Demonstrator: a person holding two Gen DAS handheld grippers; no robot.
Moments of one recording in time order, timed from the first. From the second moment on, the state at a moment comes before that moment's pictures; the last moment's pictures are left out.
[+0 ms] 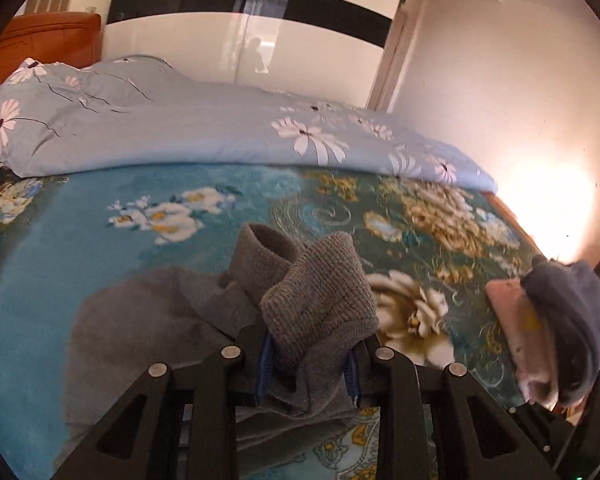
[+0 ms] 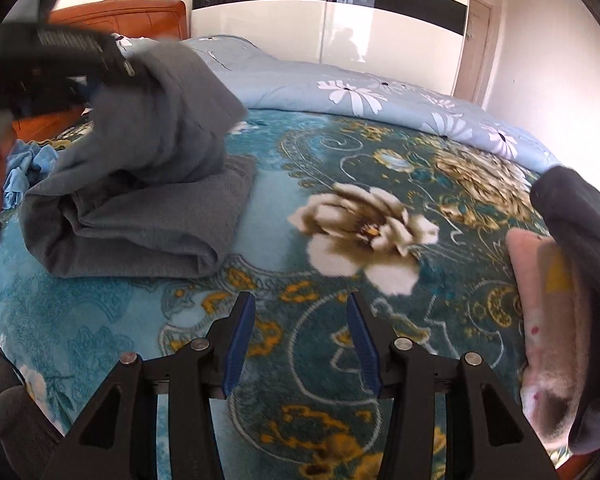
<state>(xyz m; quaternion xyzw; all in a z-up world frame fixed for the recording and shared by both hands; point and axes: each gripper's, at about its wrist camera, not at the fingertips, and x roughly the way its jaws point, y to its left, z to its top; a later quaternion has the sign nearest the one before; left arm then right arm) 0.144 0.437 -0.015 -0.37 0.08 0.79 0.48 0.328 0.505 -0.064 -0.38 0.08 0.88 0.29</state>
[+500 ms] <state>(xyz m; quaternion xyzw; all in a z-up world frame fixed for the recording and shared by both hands) 0.182 0.419 -0.035 -0.44 0.10 0.73 0.52 0.332 0.545 -0.057 -0.29 0.30 0.89 0.20</state>
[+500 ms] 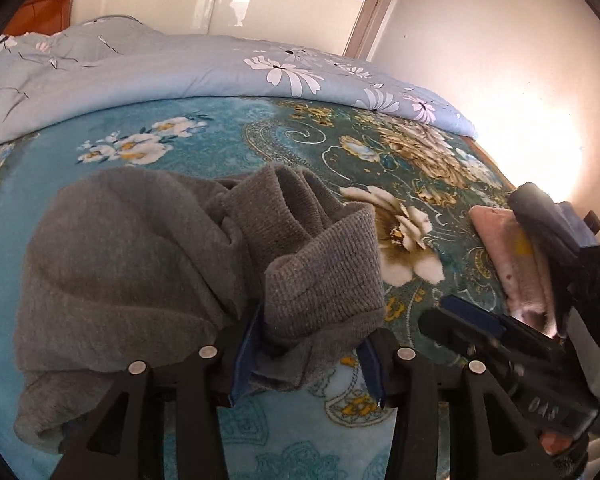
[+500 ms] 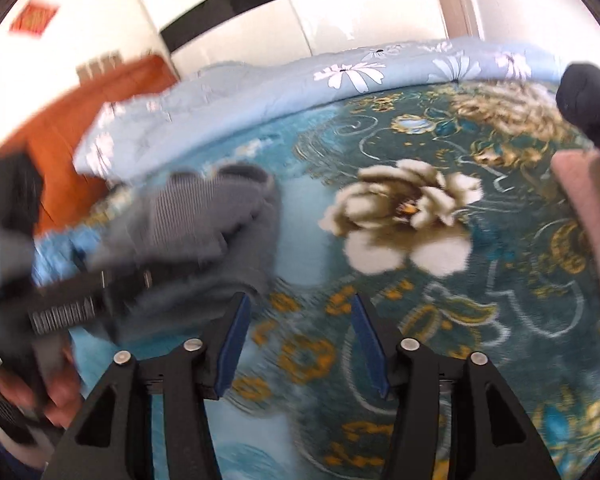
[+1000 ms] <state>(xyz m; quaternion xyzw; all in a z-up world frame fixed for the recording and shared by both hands) 0.089 0.303 -0.039 -0.46 -0.04 0.81 0.37 0.237 0.534 -0.034 -0.33 0.25 0.90 0.12</state>
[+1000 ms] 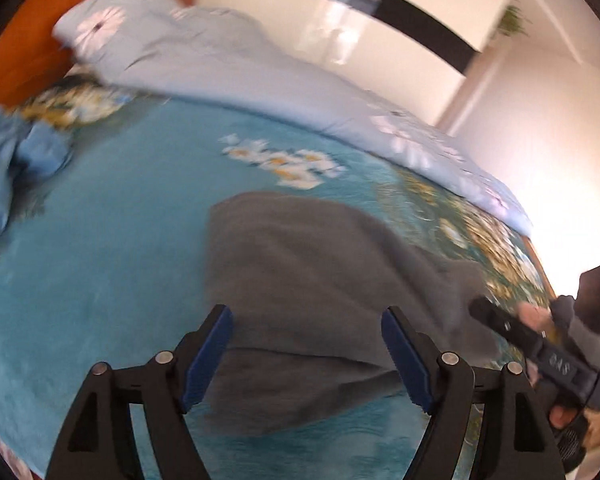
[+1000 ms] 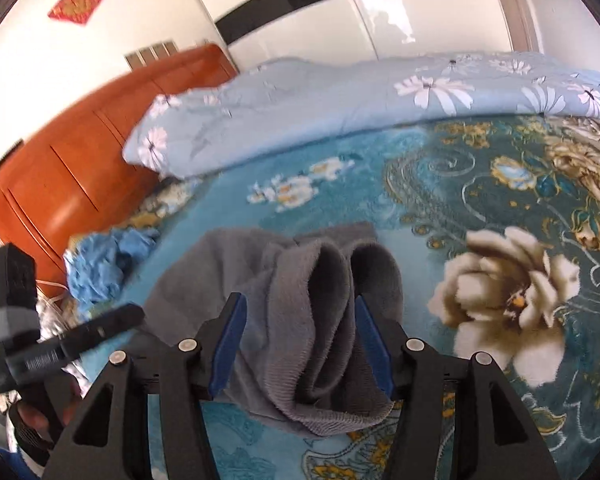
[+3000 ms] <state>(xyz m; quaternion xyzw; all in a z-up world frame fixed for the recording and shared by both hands) 0.055 0.280 -0.056 -0.51 -0.13 0.69 0.50 0.224 0.567 -0.044 -0.33 0.39 0.86 0.04</state>
